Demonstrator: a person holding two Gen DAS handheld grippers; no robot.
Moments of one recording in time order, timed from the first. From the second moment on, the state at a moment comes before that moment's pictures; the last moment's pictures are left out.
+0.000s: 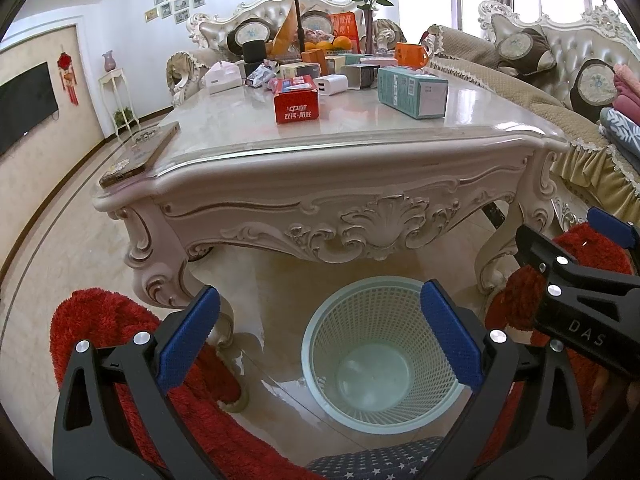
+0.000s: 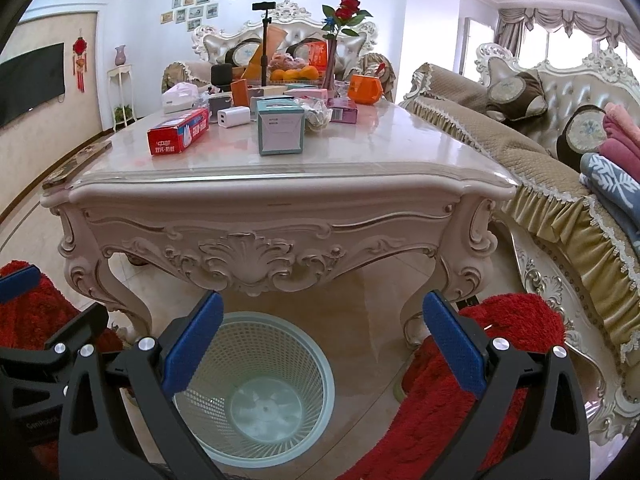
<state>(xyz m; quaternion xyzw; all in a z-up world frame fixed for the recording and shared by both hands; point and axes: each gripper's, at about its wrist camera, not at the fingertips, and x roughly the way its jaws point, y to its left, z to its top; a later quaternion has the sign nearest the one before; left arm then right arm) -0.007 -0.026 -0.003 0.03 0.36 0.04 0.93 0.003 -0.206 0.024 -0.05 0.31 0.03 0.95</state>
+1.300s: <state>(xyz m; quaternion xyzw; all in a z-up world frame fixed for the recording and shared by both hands) 0.222 0.020 0.039 0.00 0.36 0.01 0.93 0.187 -0.153 0.056 -0.10 0.30 0.14 0.94</state>
